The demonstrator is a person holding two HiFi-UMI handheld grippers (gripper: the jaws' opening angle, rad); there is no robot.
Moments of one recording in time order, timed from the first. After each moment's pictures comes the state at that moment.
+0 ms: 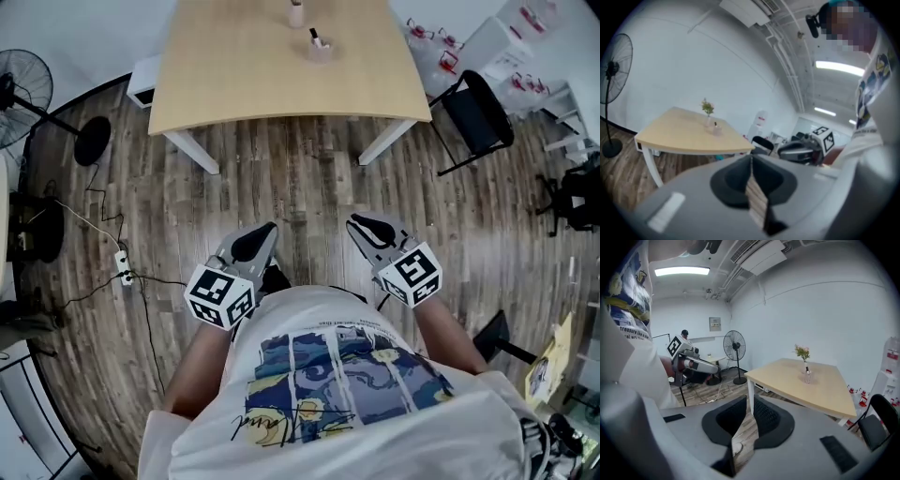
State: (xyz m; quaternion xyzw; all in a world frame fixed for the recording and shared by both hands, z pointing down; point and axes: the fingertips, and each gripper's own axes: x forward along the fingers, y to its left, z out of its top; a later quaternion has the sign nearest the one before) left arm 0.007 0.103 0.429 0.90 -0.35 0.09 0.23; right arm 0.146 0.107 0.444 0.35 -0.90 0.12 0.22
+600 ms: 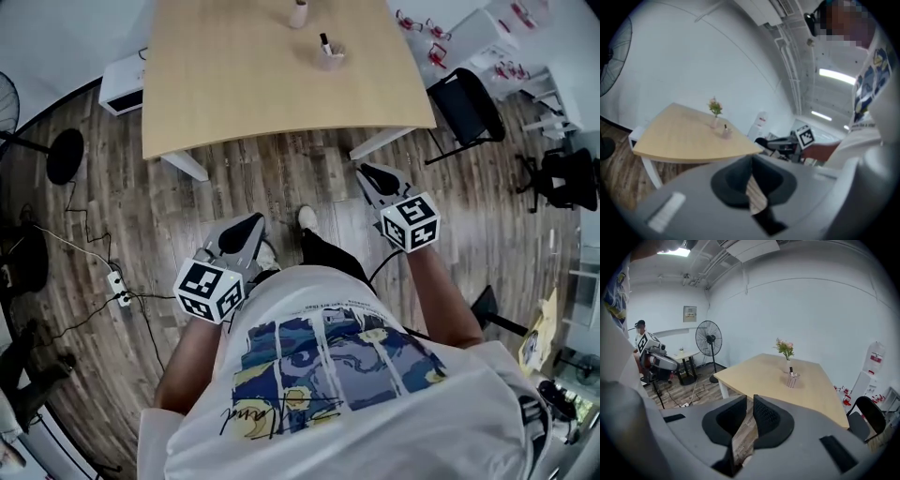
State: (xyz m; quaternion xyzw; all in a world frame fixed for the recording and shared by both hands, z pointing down) left arm -0.086 -0.021 0.442 0.91 -0.31 0.08 0.25; right arm 0.124 -0.083 0.465 0.46 -0.84 0.13 0.26
